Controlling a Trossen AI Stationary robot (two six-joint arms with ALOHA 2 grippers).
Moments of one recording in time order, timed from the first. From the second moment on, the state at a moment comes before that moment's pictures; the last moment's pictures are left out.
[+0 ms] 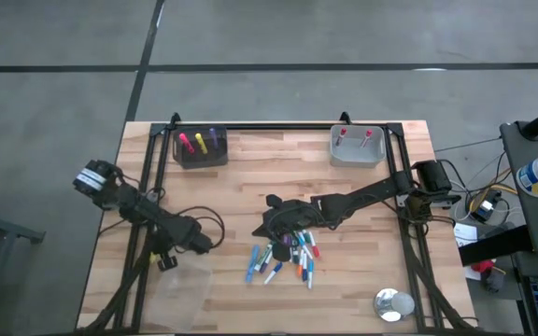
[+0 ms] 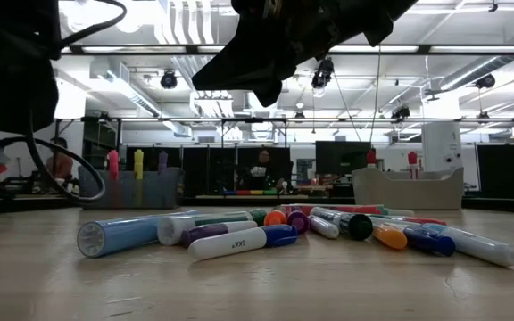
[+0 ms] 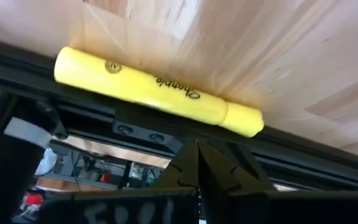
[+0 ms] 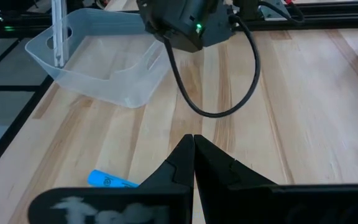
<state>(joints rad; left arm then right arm) -0.45 1.57 0.71 -1.25 0.44 -0.73 0.17 1.84 1.16 0.19 0.00 0.15</state>
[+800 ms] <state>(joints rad) -0.38 1.57 0.86 -1.14 0.41 -0.70 0.17 1.84 1.16 0.19 0.00 0.15</state>
